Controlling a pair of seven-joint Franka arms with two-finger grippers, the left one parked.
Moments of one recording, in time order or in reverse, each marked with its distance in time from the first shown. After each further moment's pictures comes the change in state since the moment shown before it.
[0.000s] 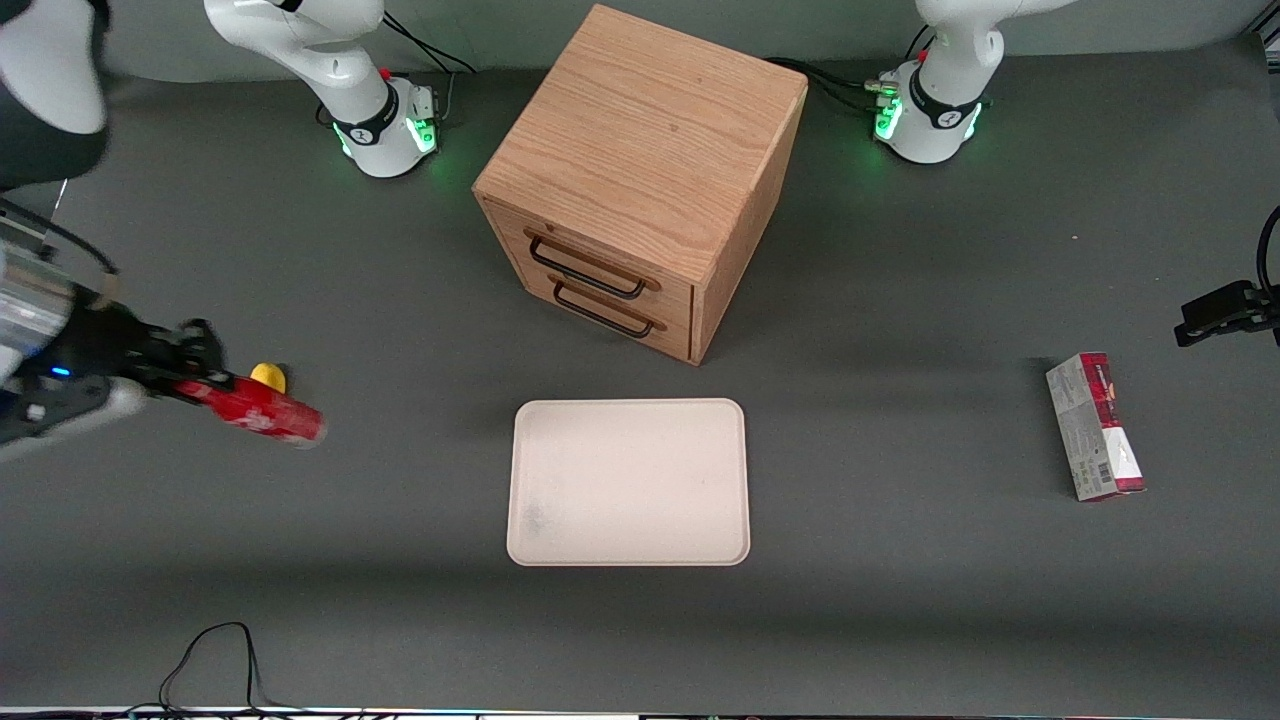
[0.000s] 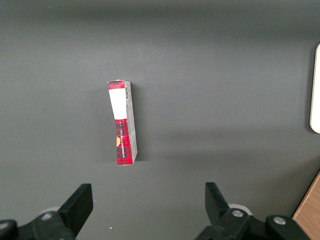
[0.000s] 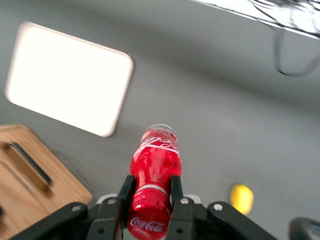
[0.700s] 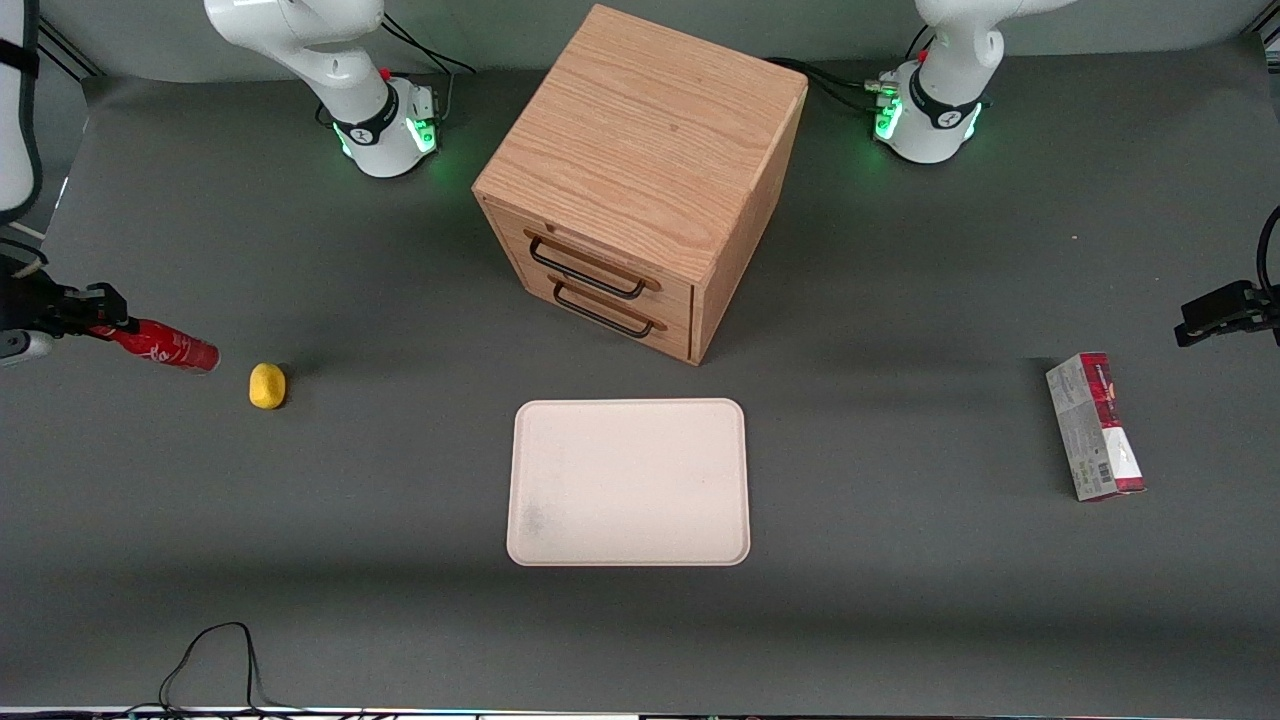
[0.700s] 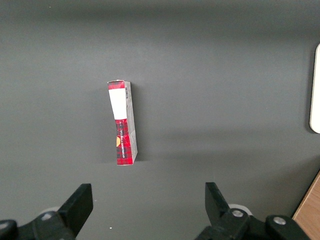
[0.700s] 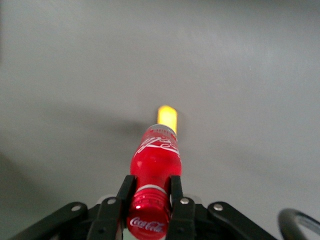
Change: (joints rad) arm -0.011 -0.341 -0.417 -0.681 -0.079 0.218 -0.325
